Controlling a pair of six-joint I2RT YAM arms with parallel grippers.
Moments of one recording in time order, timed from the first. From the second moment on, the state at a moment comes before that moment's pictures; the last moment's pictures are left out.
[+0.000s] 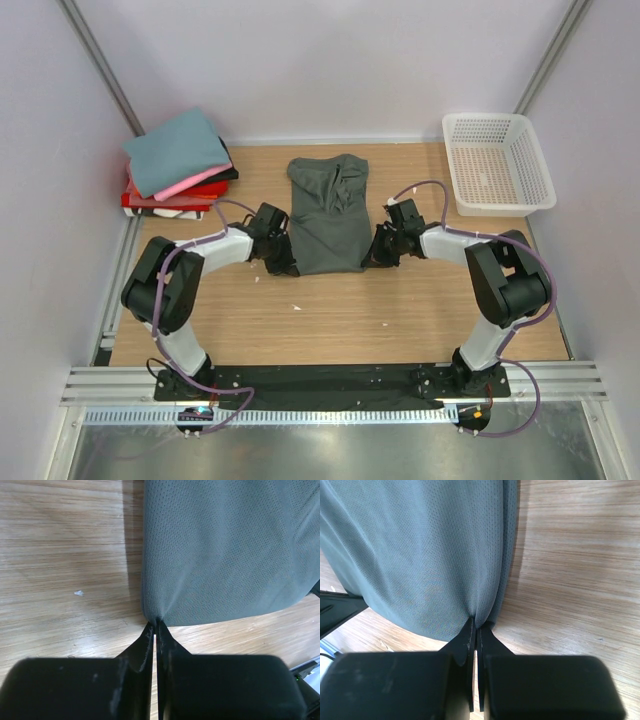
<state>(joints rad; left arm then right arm) -0.48 1.74 0.96 -0.34 0.21 -0.74 0.38 1.73 0.89 -0.18 -0.32 0.63</state>
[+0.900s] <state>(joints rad) -0.74 1.27 0.98 -0.68 0.05 -0.86 0.47 1.06 0.71 -0.56 -0.24 0.70</state>
